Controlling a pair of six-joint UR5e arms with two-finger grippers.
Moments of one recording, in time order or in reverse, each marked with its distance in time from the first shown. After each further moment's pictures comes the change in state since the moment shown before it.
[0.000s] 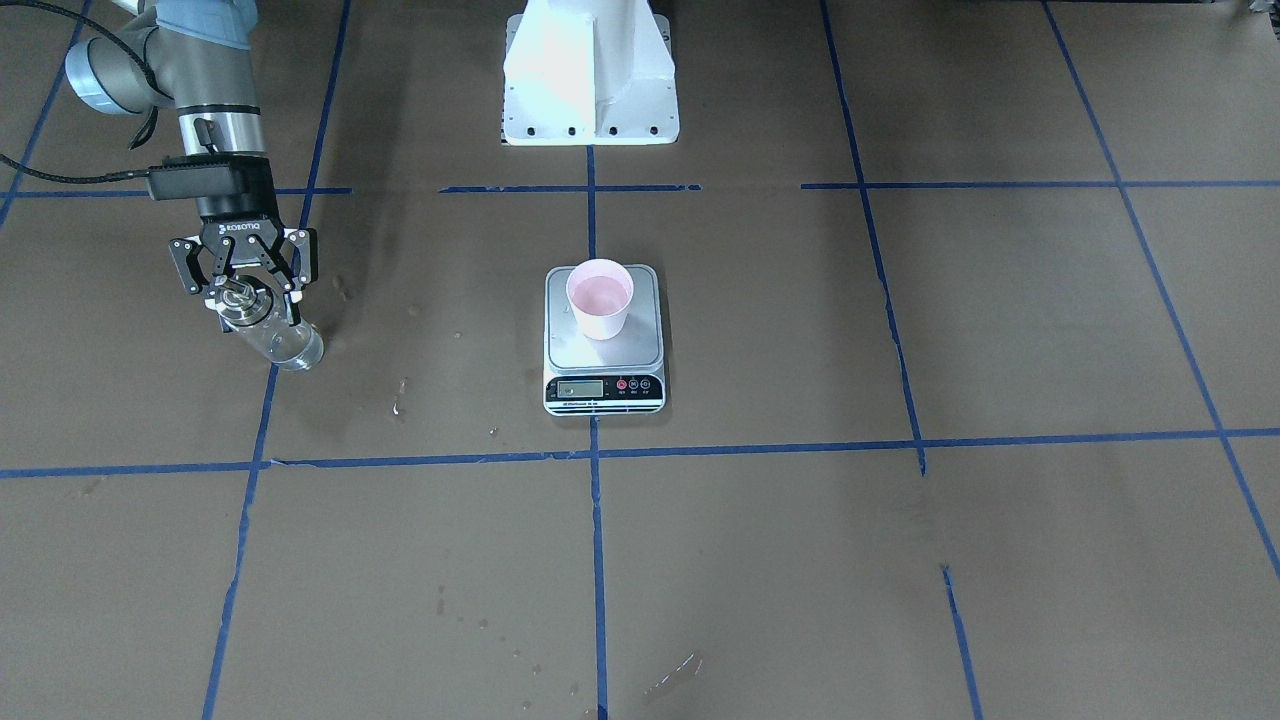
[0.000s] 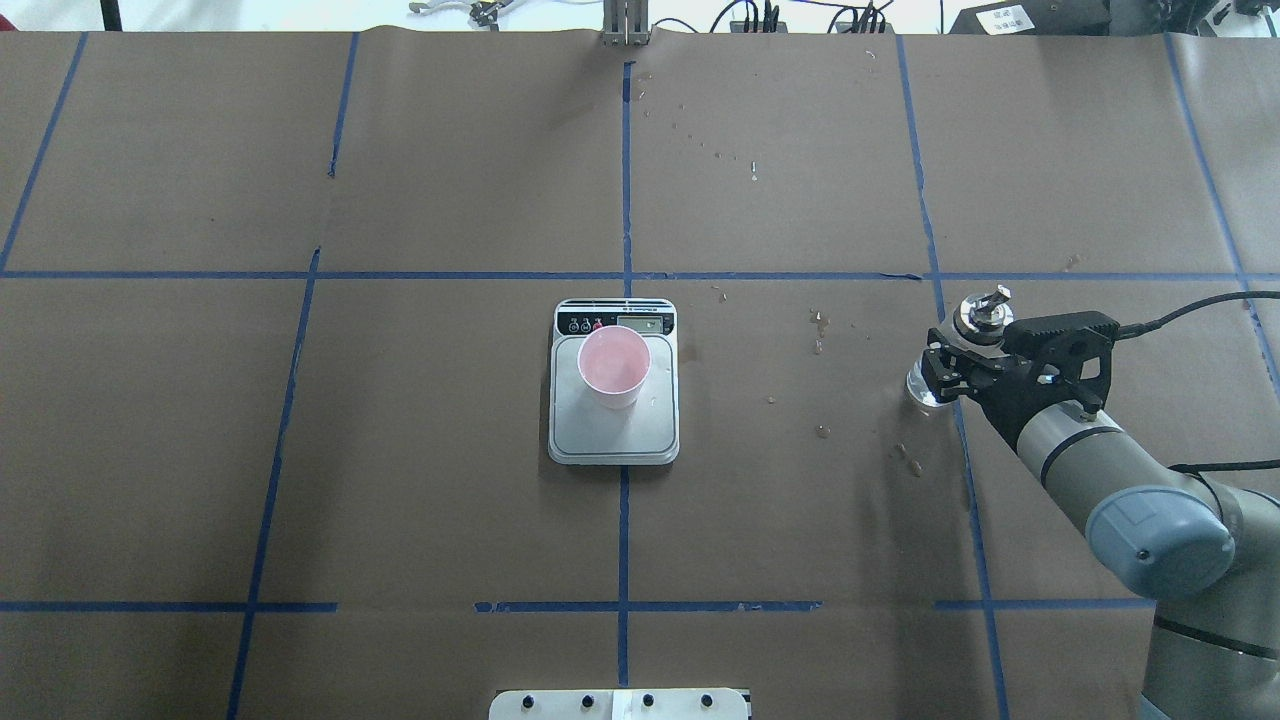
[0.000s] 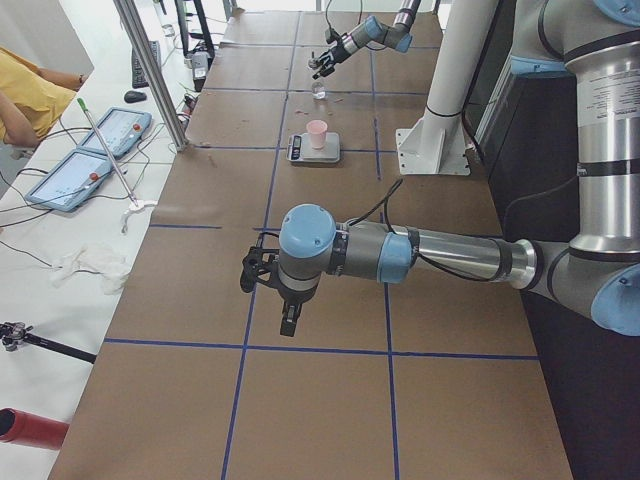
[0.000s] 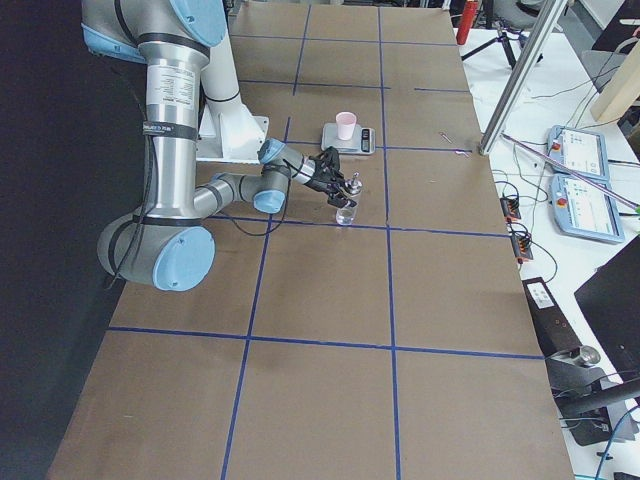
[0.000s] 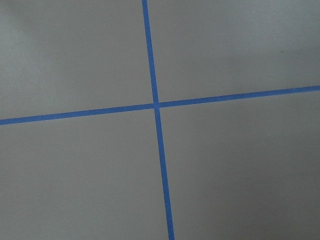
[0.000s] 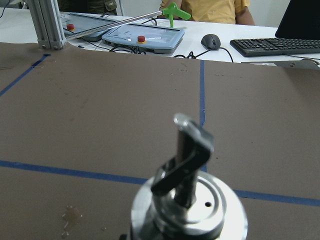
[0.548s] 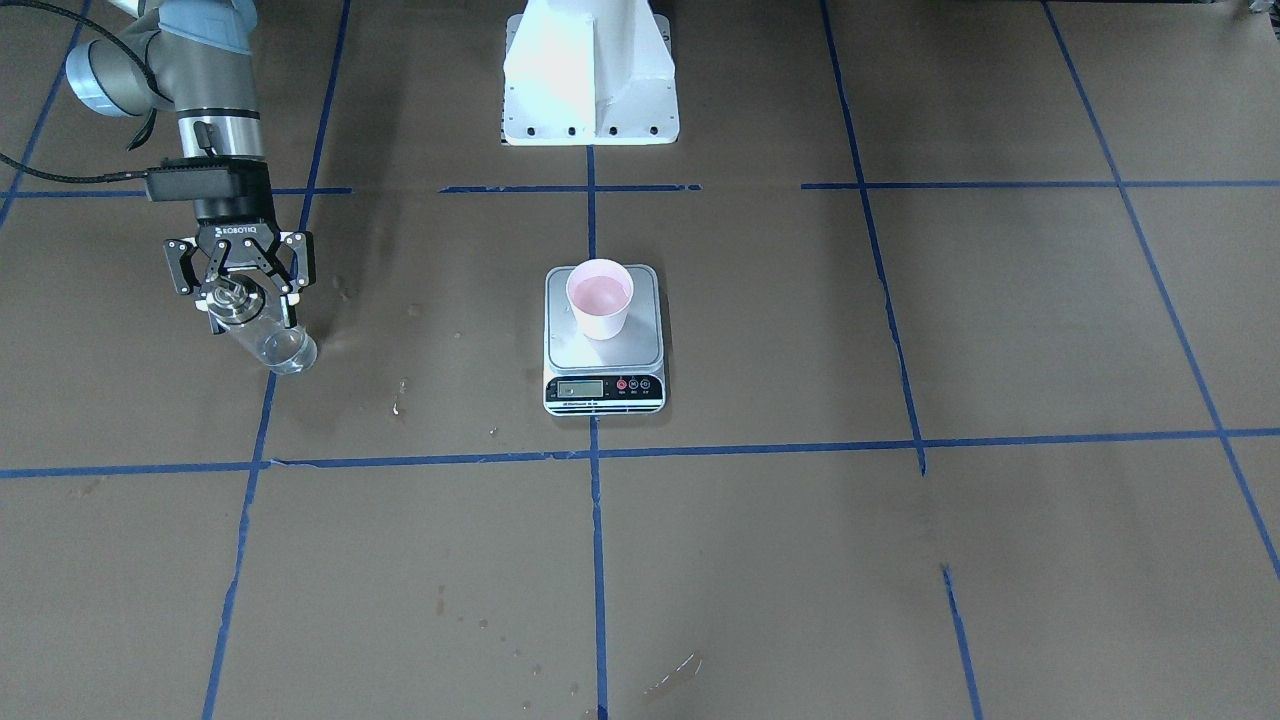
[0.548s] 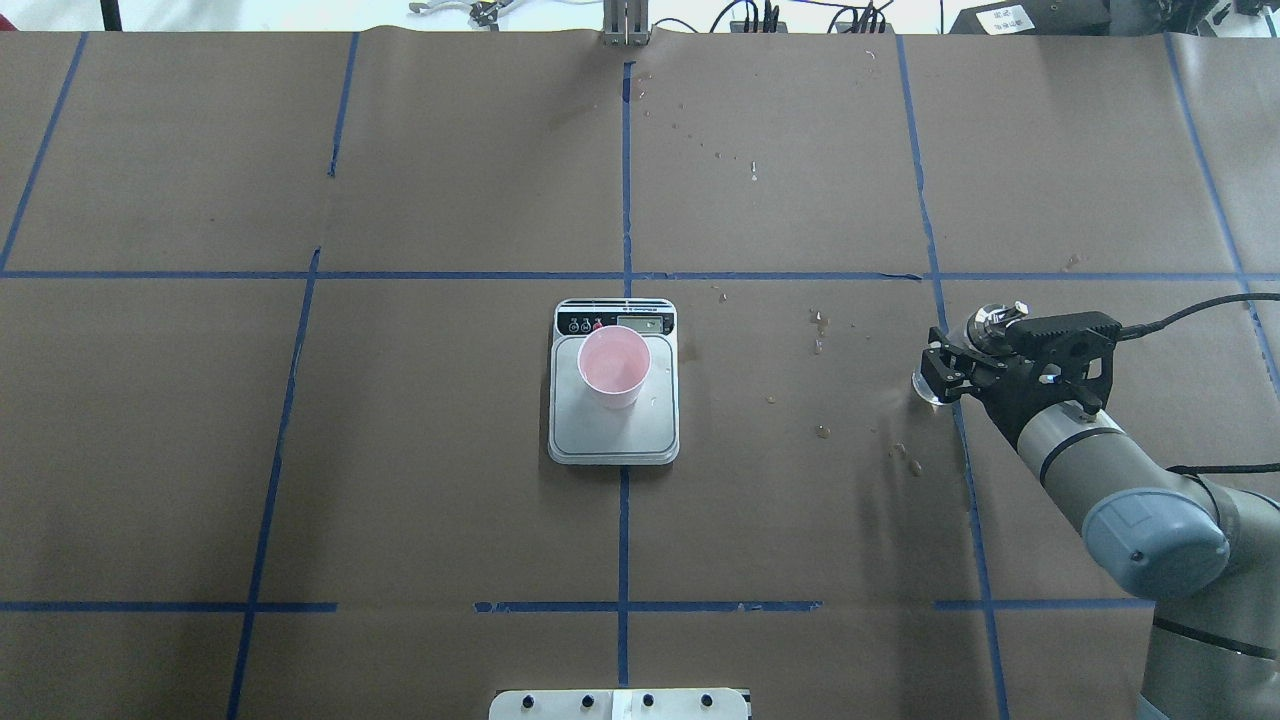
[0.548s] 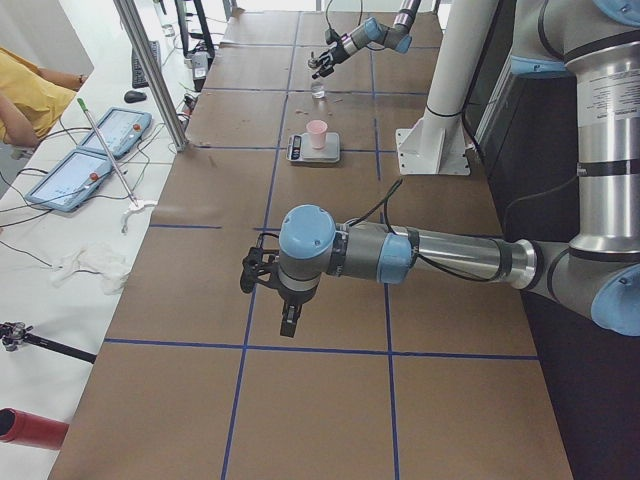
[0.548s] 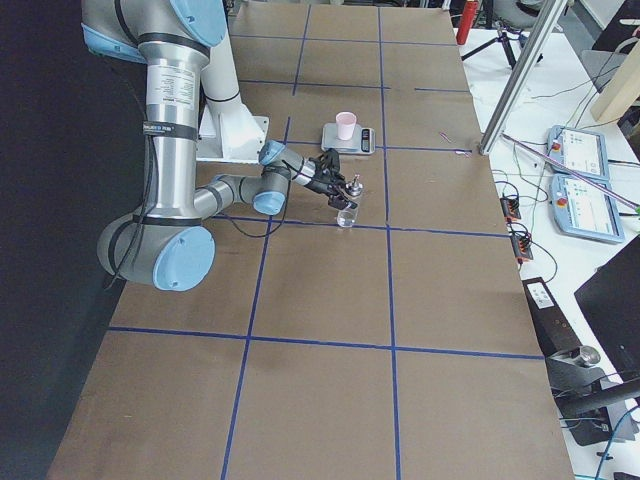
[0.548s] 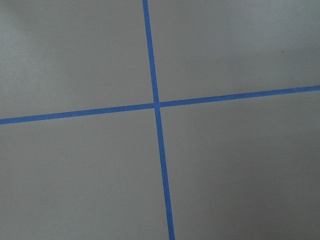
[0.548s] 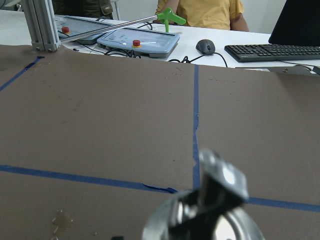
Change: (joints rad) left arm 0.000 0.001 0.001 0.000 0.001 0.000; right arm -0.002 0.001 -0.007 -0.004 -0.028 0.000
